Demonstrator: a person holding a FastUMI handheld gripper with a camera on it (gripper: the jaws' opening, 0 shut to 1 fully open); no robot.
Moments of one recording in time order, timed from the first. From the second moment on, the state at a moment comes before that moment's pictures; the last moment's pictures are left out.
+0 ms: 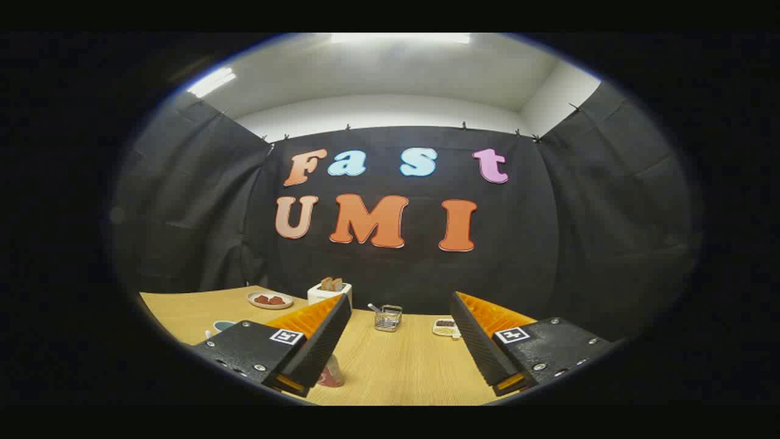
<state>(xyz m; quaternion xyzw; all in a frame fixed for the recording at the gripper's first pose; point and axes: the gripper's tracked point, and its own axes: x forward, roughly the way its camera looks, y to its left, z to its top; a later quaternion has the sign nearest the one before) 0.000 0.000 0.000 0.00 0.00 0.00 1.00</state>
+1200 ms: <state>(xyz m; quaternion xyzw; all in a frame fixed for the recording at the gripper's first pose) -0.003 0.024 -0.013 0.01 0.02 0.03 1.00</state>
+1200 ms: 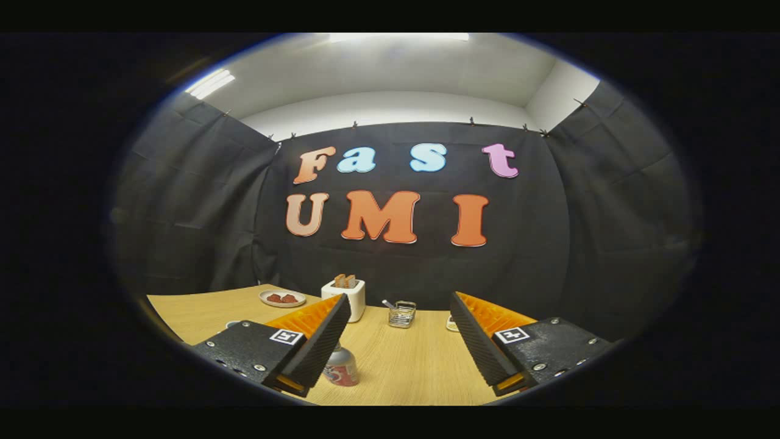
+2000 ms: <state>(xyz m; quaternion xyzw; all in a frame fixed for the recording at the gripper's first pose) -0.013 0.093 -0.109 0.04 0.08 0.09 0.99</state>
